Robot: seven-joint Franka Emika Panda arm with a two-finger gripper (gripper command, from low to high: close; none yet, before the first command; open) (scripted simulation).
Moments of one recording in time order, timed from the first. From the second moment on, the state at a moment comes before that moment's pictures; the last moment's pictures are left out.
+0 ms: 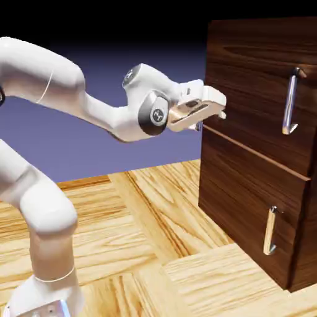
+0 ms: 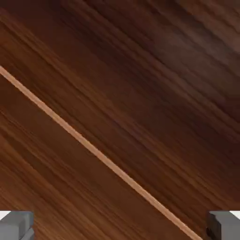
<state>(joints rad) 0.26 -0.63 -0.28 -2.62 -0.70 3.05 0.52</state>
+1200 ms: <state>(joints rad) 0.82 -0.75 -0.89 -2.19 -2.27 3.08 0.02</state>
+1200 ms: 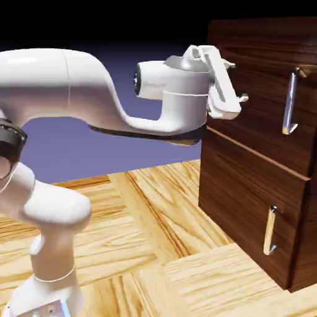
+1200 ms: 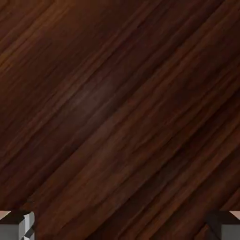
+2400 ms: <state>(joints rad) 0.81 -0.70 -0.96 -2.15 -2.77 2.95 -0.14</state>
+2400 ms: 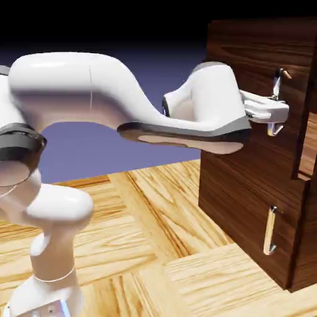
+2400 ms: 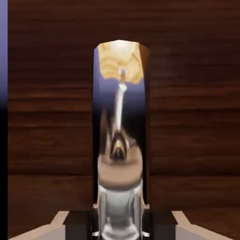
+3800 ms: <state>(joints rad) 0.10 -1.41 0.32 -2.89 -1.19 2.20 -0.89</state>
